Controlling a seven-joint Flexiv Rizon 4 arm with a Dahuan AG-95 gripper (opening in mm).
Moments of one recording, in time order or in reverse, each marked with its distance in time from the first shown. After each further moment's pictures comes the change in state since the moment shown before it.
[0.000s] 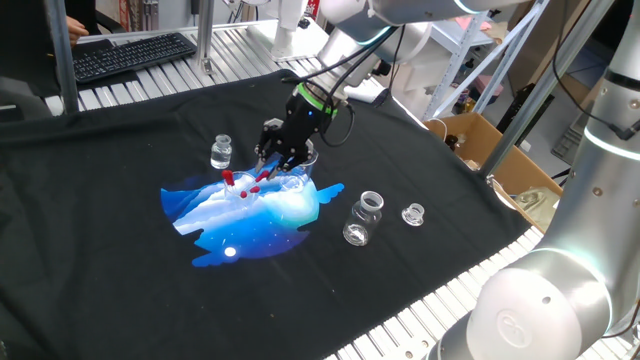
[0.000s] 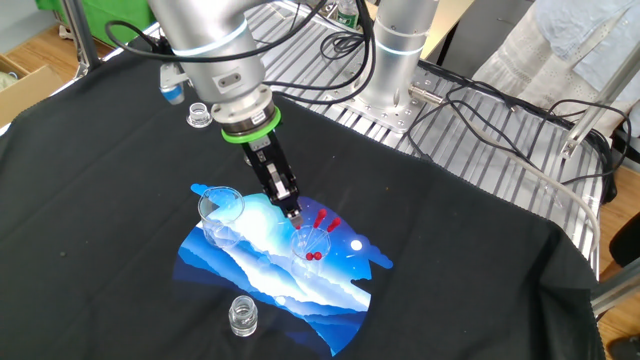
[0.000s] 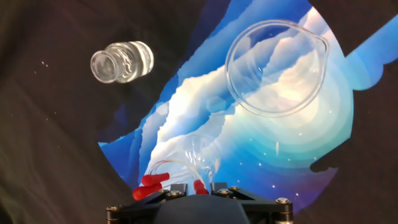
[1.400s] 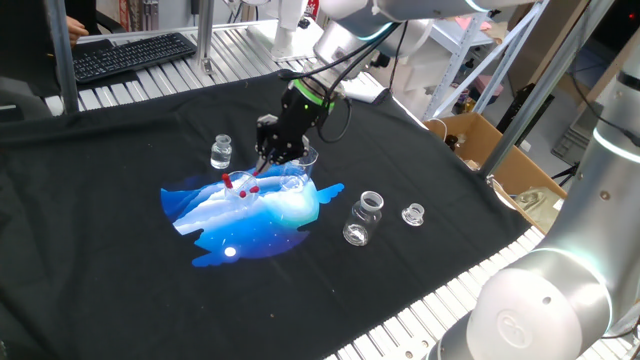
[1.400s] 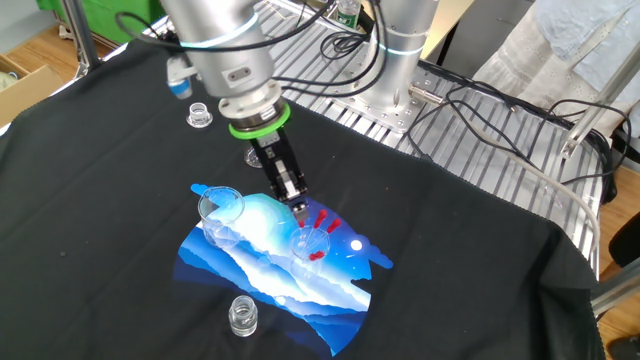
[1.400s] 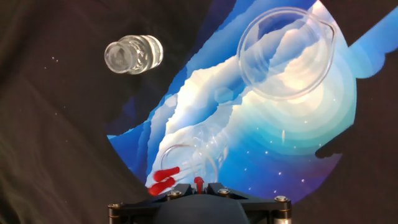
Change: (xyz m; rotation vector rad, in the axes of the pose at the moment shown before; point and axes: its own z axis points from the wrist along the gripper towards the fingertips) arm 0.019 0.019 -0.020 0.028 -0.030 0.001
